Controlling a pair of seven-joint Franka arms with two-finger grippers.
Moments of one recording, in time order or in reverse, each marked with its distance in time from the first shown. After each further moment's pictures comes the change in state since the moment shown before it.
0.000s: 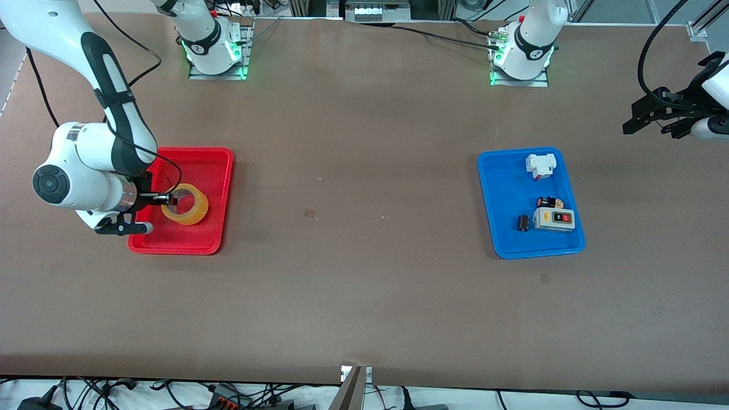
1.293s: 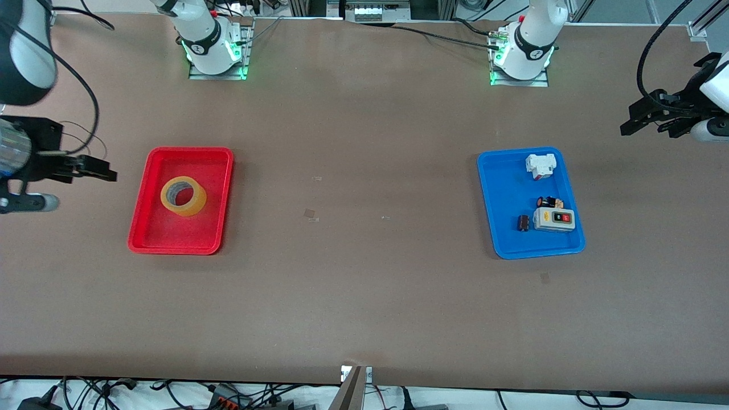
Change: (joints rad) left arm 0.000 0.001 -0.007 0.000 0.000 0.000 -0.050; right arm 0.018 -0.155 0.032 0.595 -0.035 -0.641 0.014
